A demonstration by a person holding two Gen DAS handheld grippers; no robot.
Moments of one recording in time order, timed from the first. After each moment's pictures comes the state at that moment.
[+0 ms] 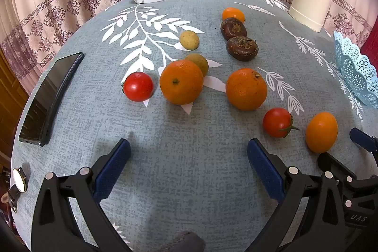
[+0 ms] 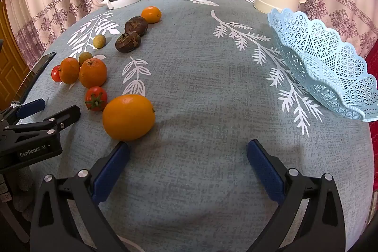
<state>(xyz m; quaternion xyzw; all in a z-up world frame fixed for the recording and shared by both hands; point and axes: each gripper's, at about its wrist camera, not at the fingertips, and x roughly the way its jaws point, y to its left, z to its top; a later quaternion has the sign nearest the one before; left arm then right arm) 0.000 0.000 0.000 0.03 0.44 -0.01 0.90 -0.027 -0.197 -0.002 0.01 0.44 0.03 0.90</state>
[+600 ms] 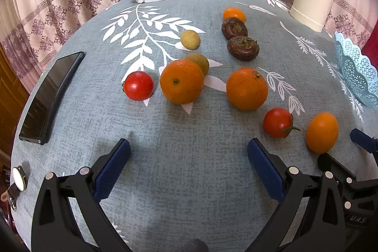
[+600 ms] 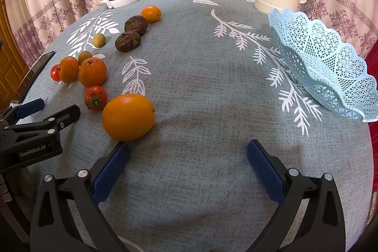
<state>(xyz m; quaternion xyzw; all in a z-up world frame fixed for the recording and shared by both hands) 0.000 0.000 0.000 0.03 0.44 -0.01 0.90 -0.026 -0.197 -0.002 0.01 0.44 0.03 0.90</state>
